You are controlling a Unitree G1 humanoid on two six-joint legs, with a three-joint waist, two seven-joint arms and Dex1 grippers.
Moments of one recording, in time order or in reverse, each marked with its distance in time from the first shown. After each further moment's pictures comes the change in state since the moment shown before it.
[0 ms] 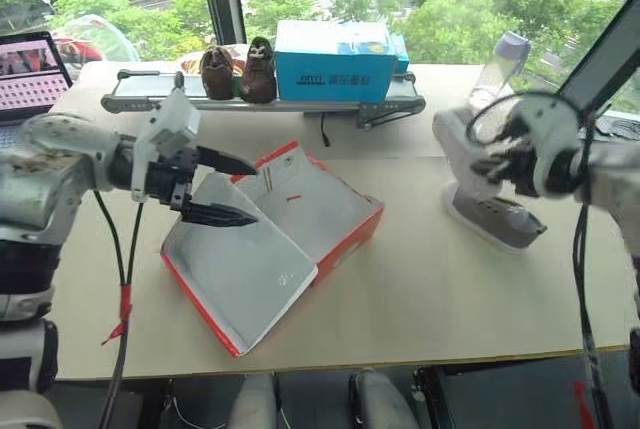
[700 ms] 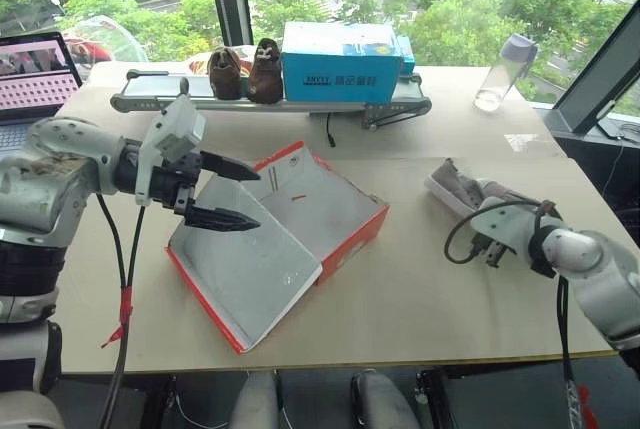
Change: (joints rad) left arm 0.037 0.010 0.030 -0.046 -0.001 0.030 0.009; right arm 0.386 -0.023 0.117 0.037 -0.490 -0.583 -0.083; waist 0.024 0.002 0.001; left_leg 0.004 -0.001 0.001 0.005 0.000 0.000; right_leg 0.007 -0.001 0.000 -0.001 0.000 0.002
